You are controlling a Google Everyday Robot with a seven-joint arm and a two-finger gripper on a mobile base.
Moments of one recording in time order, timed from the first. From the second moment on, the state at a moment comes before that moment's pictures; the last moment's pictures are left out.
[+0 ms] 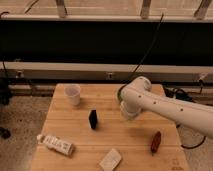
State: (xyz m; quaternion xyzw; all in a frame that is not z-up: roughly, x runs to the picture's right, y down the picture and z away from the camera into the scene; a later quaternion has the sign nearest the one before) arm 0.108 0.172 0.761 -0.31 -0.11 -0.23 0.92
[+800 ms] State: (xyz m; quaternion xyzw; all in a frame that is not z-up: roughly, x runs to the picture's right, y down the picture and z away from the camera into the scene) arm 0.091 0.173 0.764 -0.31 -0.12 -0.25 0.91
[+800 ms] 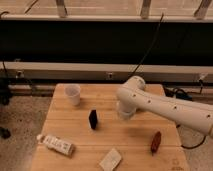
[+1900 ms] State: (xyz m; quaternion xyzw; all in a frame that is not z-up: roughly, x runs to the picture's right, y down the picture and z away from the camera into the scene) arm 0.064 0.169 0.769 -0.31 -0.13 -0.29 0.90
